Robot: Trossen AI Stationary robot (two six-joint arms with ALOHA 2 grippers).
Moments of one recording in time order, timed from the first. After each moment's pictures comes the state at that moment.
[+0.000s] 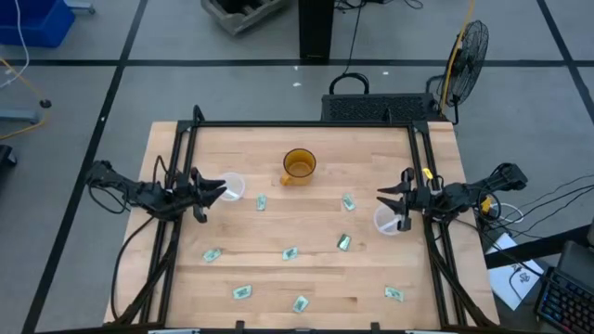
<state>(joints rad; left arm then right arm) -0.43 0.01 0.01 0.13 -0.73 -0.22 0.39 0.04 0.01 0.19 0.53 -0.19</state>
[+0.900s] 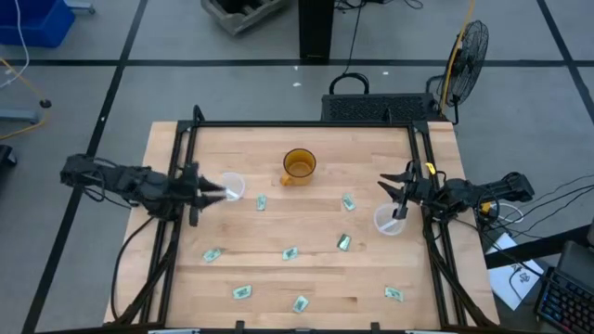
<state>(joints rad) -0.31 0.45 0.54 -0.50 -0.30 -0.36 0.22 0.04 0.01 0.25 0.52 -0.25</state>
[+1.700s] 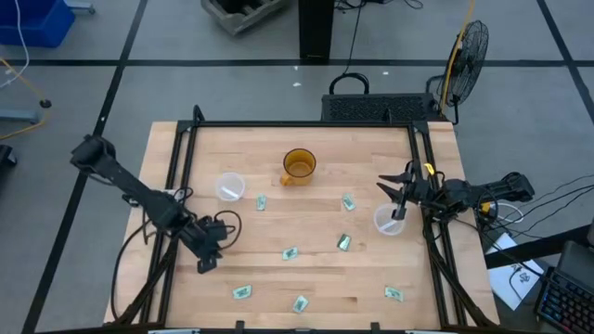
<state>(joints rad) -0.64 1.09 0.53 -0.53 0.00 -0.97 0.22 0.04 0.01 0.22 0.52 -0.26</state>
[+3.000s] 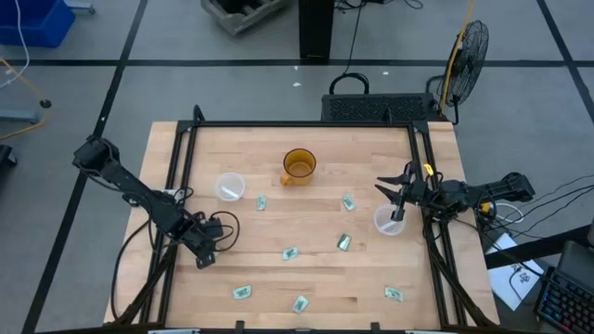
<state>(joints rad) -0.66 1.17 0.43 -0.57 -0.03 -1.03 0.22 0.04 0.01 0.15 0.52 -0.22</state>
